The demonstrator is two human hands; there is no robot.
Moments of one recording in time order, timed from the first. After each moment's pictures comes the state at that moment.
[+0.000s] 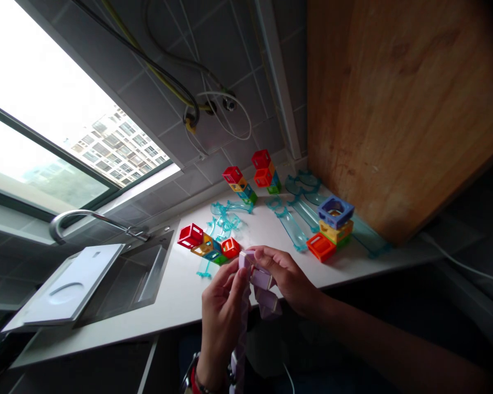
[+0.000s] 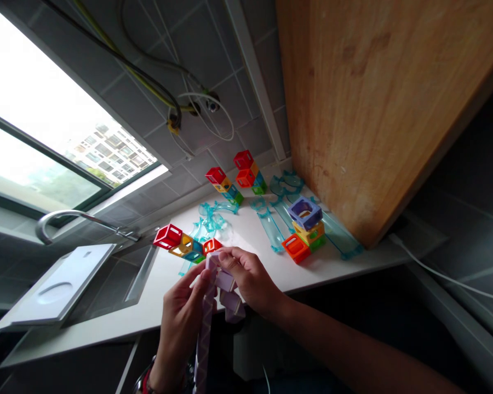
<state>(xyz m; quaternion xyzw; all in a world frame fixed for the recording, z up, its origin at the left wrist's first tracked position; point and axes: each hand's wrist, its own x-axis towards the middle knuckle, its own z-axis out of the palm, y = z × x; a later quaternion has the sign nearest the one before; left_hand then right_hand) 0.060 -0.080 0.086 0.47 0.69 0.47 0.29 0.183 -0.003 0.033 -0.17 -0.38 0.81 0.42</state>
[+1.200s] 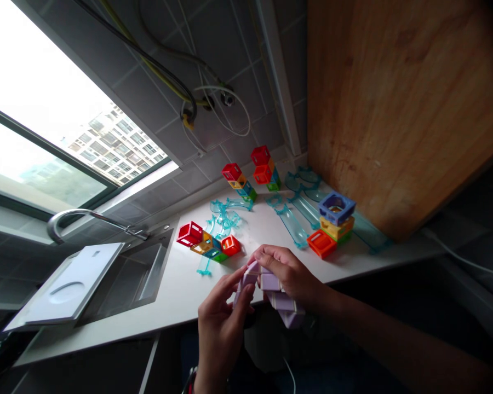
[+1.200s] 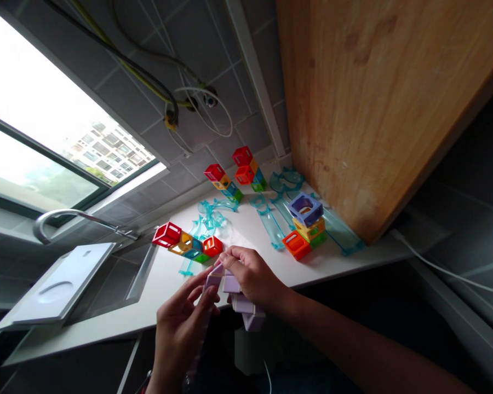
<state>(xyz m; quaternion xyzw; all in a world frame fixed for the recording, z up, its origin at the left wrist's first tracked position) 0.053 -0.104 0.074 0.48 0.67 0.47 0.31 0.198 0.004 0.046 -0.21 -0.41 0.82 0.33</state>
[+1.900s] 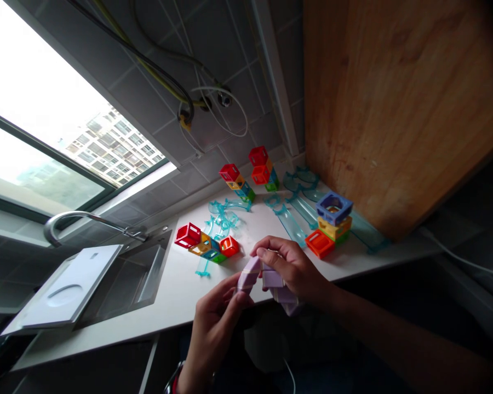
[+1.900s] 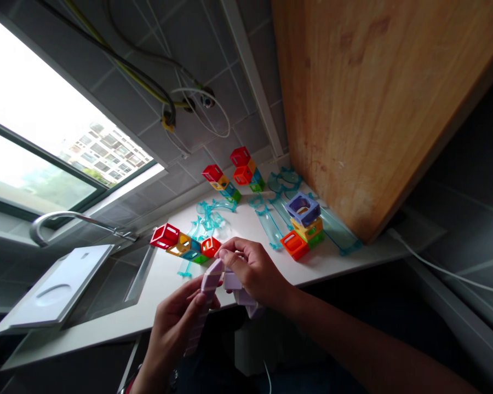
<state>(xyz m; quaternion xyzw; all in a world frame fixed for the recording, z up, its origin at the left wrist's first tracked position) 0.032 -0.104 0.081 0.49 0.66 0.41 0.39 0.207 0.007 0.049 -0.20 -0.44 0.78 0.40</state>
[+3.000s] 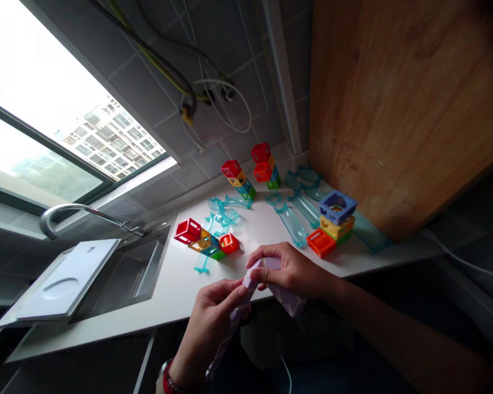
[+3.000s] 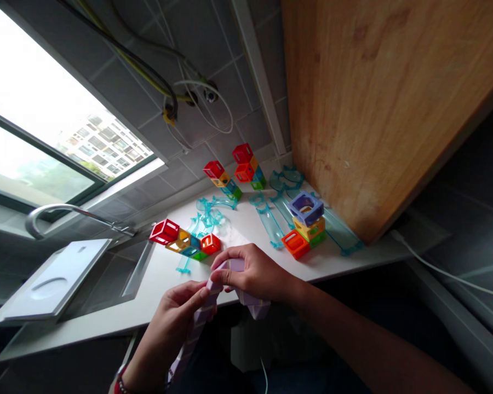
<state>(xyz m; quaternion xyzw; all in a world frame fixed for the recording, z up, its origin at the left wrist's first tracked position) 0.037 -0.096 0.089 0.31 0.66 0.43 0.53 0.210 0.018 0.041 -0.17 -0.53 0.78 0.30</state>
